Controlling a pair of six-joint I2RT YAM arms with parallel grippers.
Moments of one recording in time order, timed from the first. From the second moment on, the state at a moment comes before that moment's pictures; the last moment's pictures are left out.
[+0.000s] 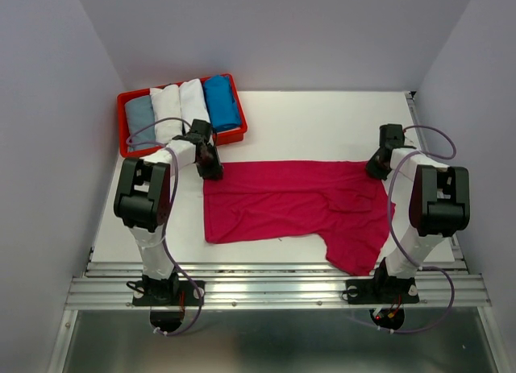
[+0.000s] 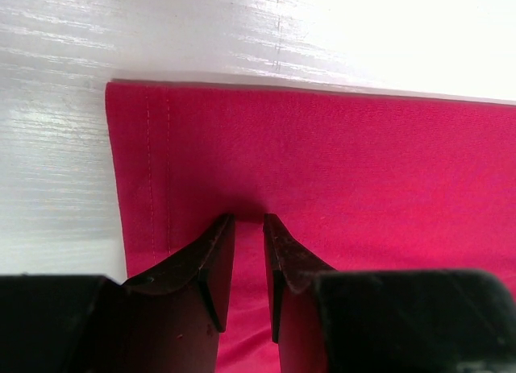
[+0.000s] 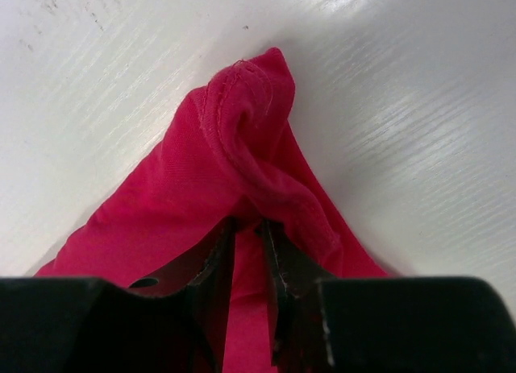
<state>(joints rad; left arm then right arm) -0.23 1.89 1.23 -0.50 0.11 -0.49 -0.09 1.78 1.08 -0.35 0.19 0.63</state>
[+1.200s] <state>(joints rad) -0.19 1.91 1.27 -0.52 0.16 -0.54 -0.08 2.07 1.45 -0.31 0.19 0.67</state>
